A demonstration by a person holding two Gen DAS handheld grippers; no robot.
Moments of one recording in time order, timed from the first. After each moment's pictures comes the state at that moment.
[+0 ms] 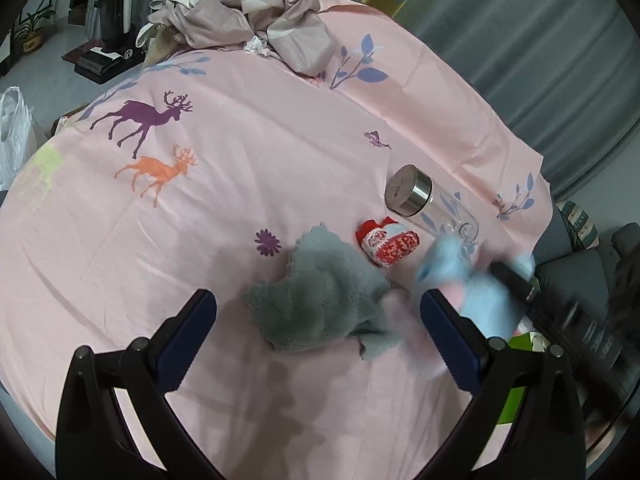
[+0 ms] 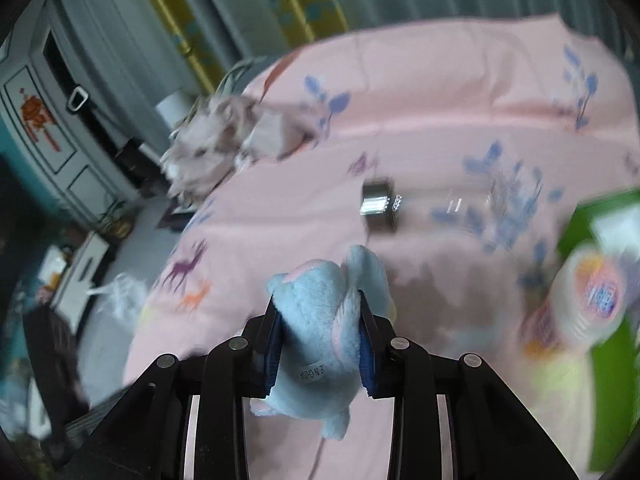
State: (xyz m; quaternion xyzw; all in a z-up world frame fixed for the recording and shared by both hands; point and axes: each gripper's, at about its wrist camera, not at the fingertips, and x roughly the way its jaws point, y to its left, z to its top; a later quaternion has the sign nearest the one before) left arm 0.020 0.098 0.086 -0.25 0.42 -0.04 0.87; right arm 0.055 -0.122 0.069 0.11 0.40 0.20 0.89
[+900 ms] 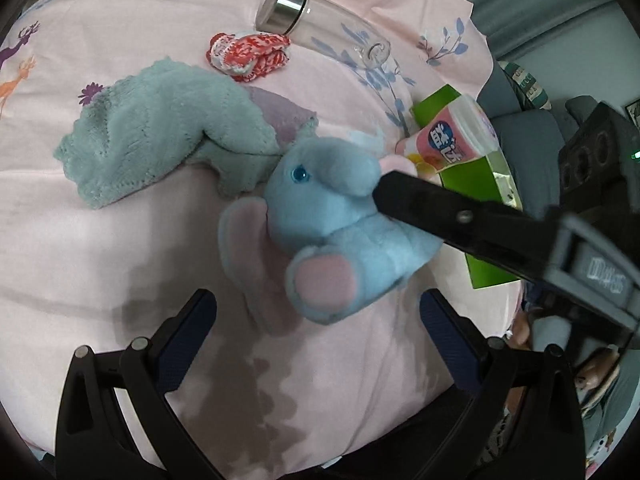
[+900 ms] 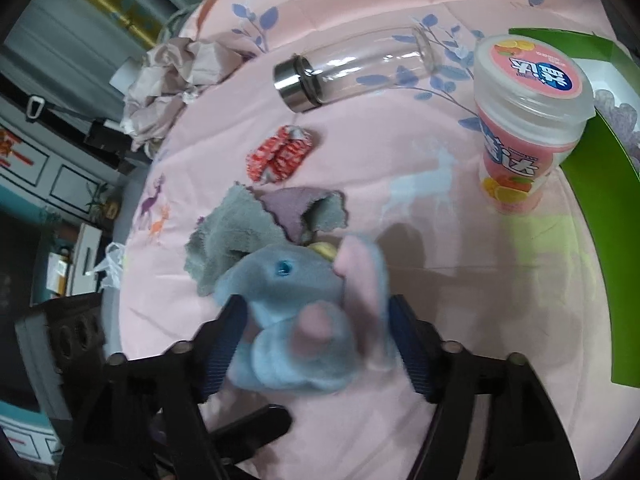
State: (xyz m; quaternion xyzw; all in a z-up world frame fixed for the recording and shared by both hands) left arm -0.002 -0.011 0.039 -0.17 0.56 -0.23 0.78; right arm 0.030 -0.175 0.017 0.17 0.50 0.17 0.83
